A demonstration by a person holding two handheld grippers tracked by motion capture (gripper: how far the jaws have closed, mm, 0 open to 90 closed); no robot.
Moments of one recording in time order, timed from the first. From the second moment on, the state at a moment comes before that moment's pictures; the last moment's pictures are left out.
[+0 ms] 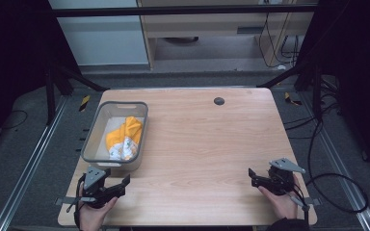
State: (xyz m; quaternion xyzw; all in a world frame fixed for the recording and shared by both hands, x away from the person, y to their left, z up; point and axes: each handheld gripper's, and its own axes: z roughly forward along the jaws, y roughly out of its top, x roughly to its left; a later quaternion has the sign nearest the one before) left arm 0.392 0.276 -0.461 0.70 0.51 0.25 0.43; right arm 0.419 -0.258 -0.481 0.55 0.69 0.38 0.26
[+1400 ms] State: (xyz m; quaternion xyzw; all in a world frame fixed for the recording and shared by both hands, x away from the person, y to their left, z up) left arm 0.433 0.302 -0.387 0.67 0.51 0.27 0.45; right arm 0.423 -0.256 -0.486 0.55 0.71 0.36 0.26
